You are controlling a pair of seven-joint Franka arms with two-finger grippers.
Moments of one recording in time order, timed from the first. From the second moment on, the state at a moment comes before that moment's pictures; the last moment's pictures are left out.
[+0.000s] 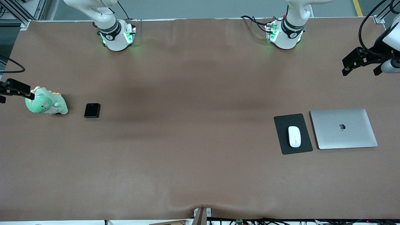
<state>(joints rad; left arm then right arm) 0.02 -0.07 -0.12 -1.55 0.03 1.53 -0.07 0.03 0.17 -0.16 -1.34 0.04 1.46 -0.23</state>
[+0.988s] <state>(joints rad) 0.02 -0.07 -0.12 -1.55 0.02 1.49 -0.08 0.02 -0.02 -0.16 -1.52 0.04 1.47 -0.10</state>
